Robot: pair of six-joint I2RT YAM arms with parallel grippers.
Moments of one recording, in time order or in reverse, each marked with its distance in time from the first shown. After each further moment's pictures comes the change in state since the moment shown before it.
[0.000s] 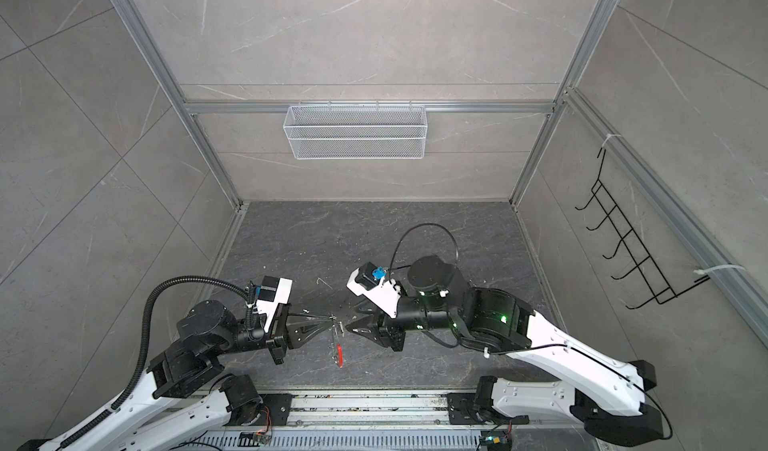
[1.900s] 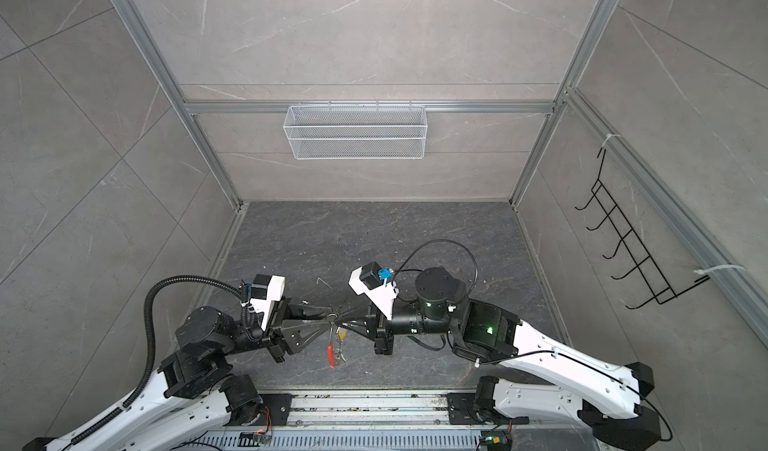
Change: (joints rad) left arm 0.001 -0.015 -0.046 0.137 0.004 -0.096; right arm 0.006 -0.012 -0.102 0.250 -0.100 0.143
